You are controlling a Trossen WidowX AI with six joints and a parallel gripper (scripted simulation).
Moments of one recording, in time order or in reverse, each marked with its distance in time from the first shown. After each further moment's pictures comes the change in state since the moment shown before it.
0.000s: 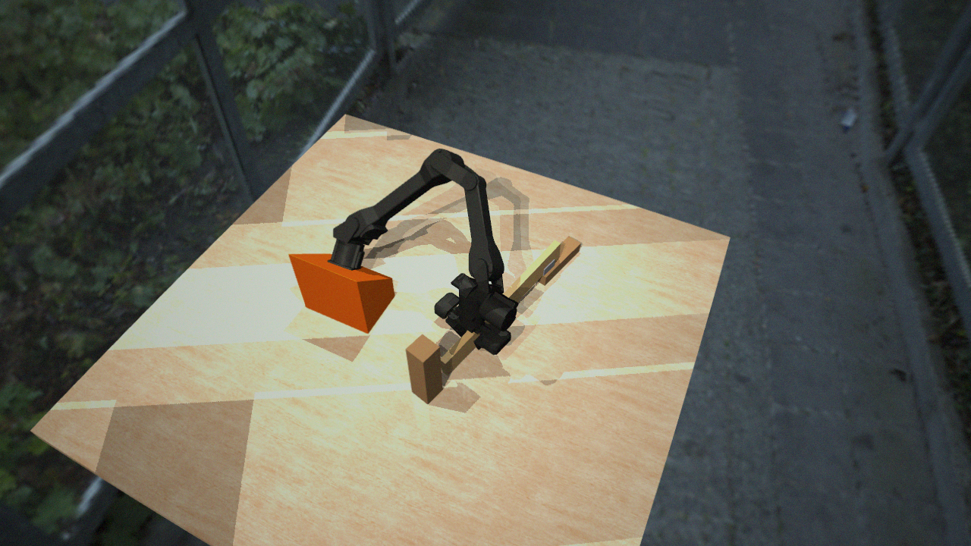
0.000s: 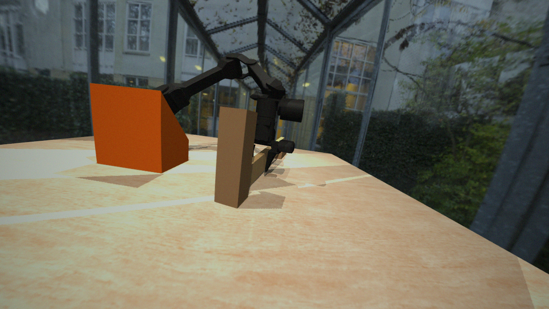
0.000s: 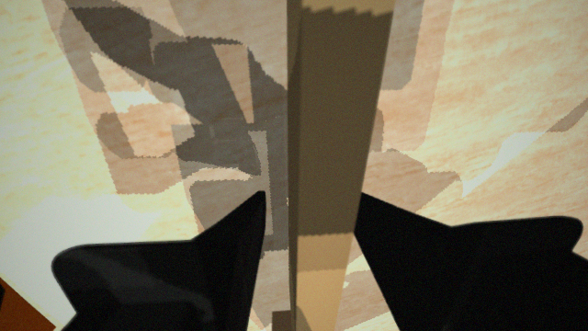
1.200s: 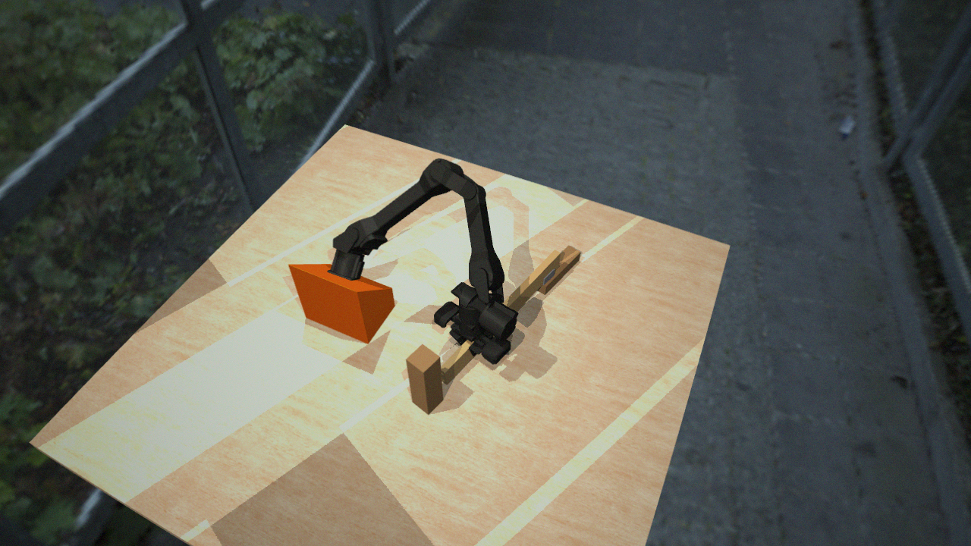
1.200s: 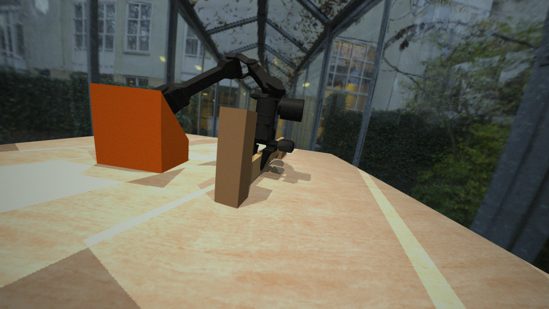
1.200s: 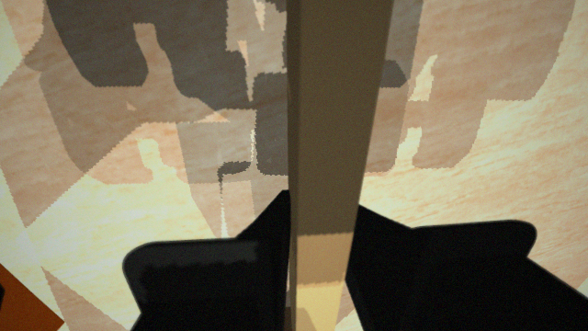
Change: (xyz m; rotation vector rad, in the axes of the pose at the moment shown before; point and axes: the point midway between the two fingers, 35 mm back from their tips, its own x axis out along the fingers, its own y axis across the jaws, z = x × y) arm -0.003 0.001 0.000 0.005 0.004 0.007
